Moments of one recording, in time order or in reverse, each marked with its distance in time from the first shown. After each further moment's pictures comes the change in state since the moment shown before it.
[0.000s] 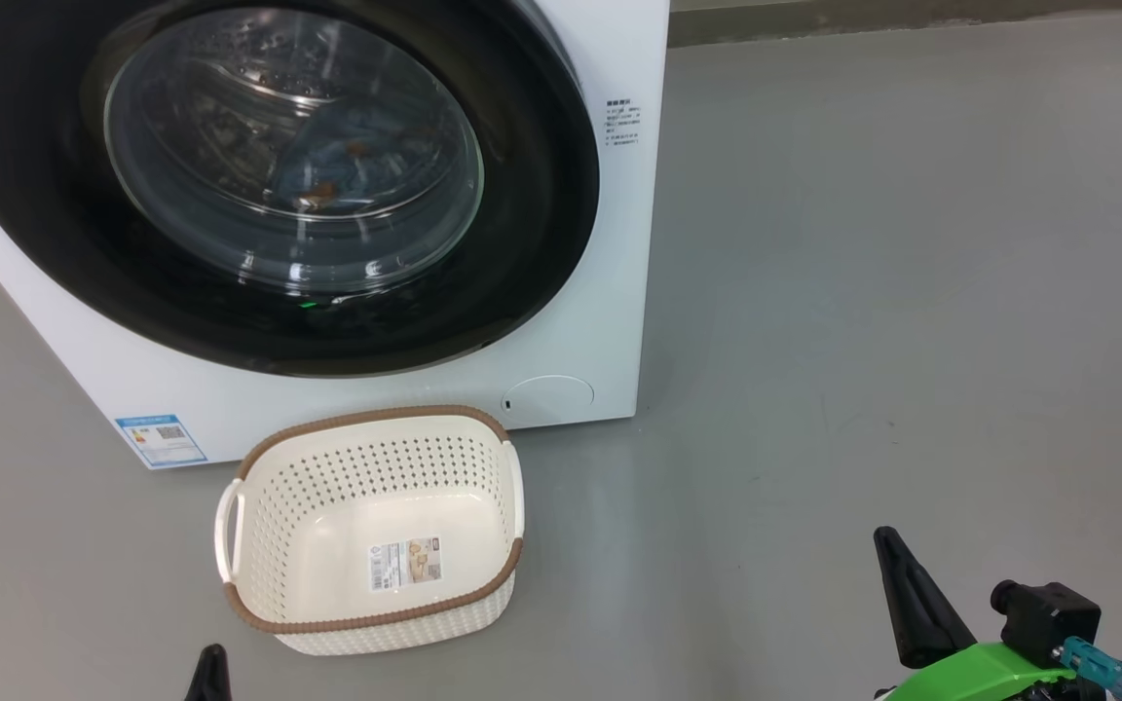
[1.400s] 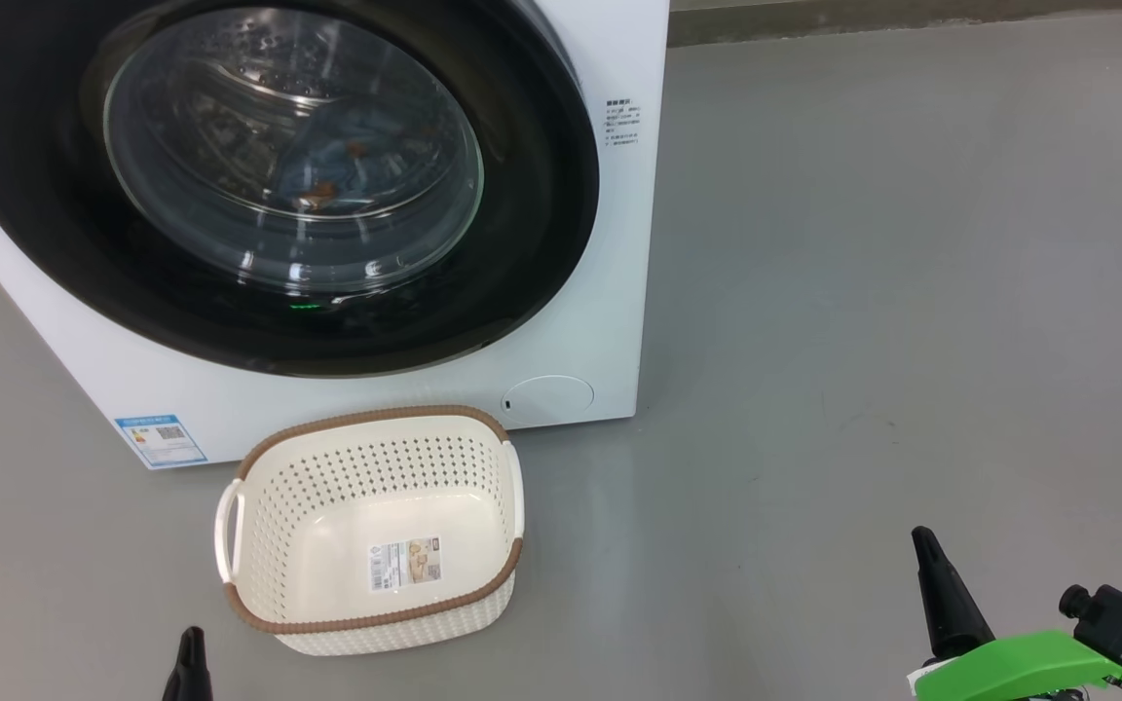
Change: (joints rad) left arm -0.074 0.009 0.017 0.053 -0.464 -0.009 0.116; right arm -0.002 0.001 -0.043 -0.007 0.451 0.000 0.122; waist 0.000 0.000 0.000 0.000
